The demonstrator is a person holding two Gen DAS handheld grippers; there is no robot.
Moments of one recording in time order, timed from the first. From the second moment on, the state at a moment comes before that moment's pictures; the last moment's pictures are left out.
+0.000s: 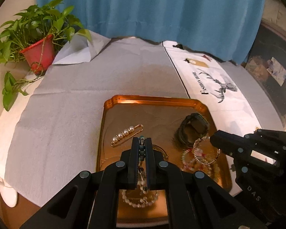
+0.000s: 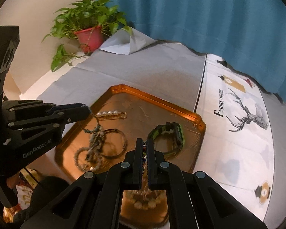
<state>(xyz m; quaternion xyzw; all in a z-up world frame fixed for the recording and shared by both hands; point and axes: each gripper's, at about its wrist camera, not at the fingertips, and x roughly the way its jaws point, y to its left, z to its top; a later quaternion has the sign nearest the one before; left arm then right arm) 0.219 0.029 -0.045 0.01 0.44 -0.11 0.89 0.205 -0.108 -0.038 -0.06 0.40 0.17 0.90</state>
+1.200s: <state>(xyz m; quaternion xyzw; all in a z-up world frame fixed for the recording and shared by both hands) 0.041 0.011 -0.013 0.06 0.37 0.00 0.93 0.050 -0.140 -0.034 -0.09 0.39 0.09 0.91</state>
